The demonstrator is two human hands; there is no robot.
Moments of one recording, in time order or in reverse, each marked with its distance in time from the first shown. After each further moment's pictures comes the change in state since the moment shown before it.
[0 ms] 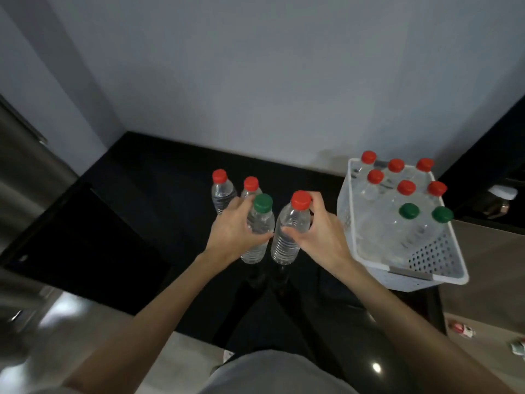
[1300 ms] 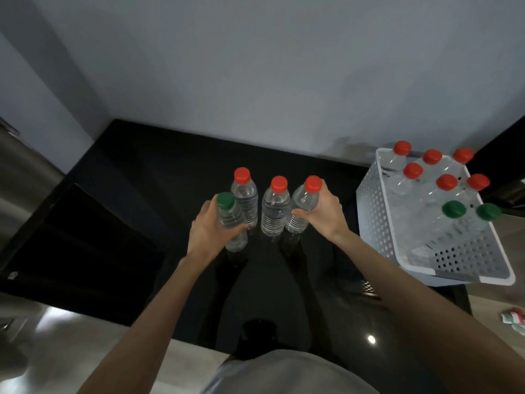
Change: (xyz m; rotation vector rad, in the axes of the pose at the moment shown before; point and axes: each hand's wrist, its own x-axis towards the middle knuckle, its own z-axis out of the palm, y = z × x) left_hand 0.028 -0.124 -0.020 -0.143 -0.002 -0.221; right_hand 0.087 0.032 0.078 0.027 0.004 0.212
